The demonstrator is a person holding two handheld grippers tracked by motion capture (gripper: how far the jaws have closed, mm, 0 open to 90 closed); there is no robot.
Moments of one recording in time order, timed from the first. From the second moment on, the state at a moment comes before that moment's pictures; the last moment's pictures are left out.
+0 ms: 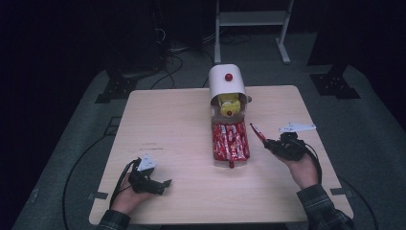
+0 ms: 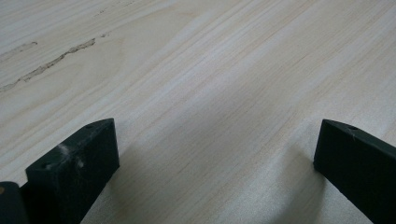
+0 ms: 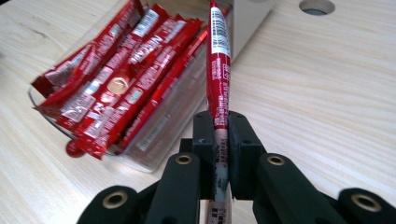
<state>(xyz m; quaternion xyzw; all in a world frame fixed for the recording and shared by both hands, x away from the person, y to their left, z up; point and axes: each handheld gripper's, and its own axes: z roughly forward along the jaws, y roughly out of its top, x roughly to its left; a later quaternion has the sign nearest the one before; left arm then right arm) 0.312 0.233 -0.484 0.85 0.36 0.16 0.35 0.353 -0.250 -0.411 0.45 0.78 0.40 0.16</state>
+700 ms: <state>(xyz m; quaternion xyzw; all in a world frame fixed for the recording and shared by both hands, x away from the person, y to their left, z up) 0.312 0.233 -0.484 0.85 0.36 0.16 0.35 0.366 -0.258 -0.440 0.47 0.78 0.38 0.15</state>
